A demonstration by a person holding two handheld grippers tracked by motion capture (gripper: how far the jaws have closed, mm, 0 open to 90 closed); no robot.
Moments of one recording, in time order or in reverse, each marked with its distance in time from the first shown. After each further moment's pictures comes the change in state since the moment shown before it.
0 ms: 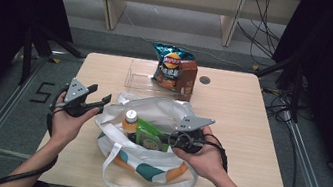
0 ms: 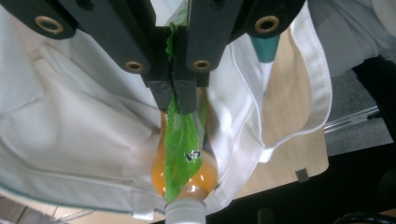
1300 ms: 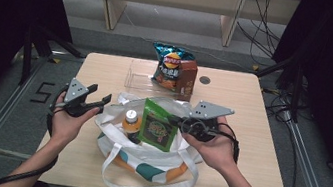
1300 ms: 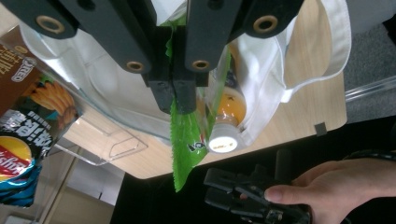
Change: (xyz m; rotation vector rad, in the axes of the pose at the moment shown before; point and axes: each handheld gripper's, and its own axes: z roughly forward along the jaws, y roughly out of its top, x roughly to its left) left arm 0.000 0.000 0.000 -0.004 0.001 -0.005; right arm -0.010 0.032 -0.037 -0.147 -0.079 -0.016
